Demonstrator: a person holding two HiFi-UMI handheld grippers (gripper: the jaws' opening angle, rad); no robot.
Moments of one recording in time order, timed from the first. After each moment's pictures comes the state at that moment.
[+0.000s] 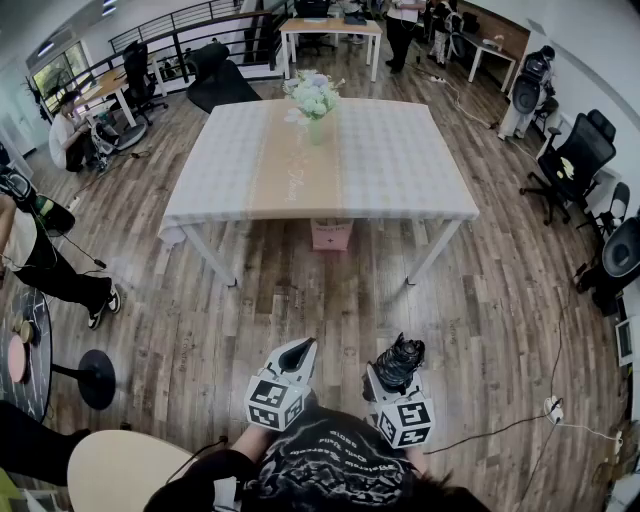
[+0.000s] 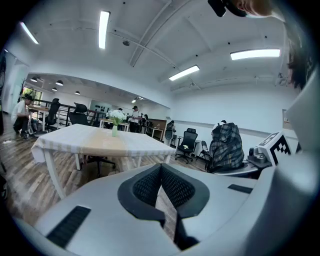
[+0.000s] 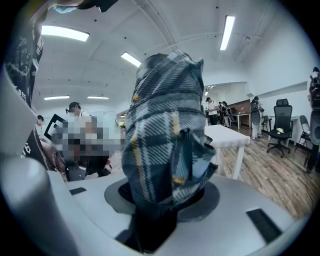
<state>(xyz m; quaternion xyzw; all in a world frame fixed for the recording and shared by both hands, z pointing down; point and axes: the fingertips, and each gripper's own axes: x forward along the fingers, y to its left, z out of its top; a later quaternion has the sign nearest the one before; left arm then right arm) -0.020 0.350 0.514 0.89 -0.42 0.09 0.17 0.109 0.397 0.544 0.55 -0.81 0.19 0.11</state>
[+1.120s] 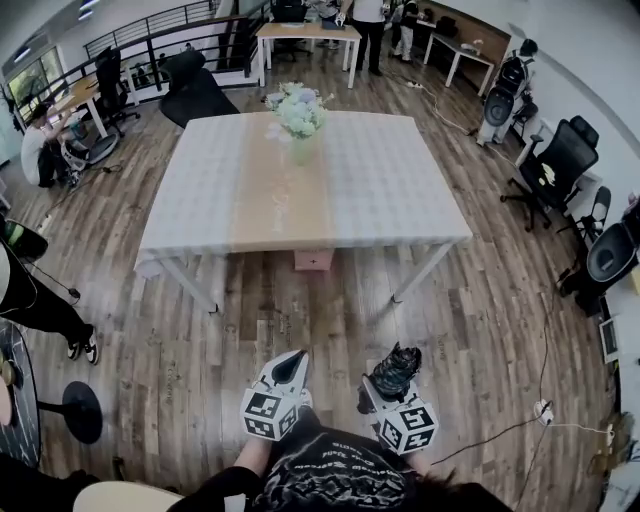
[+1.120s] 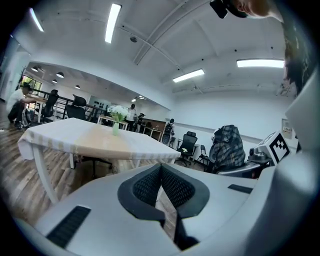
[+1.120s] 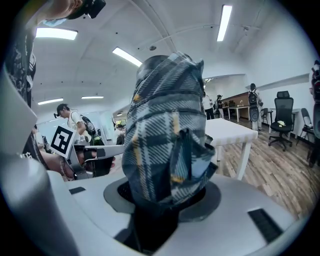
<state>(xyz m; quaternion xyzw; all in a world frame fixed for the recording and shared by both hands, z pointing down) -0.058 0.225 0.535 0.89 -0.40 0.06 0.19 0.079 0.282 0.555 0.54 -0.80 0.22 0.12</state>
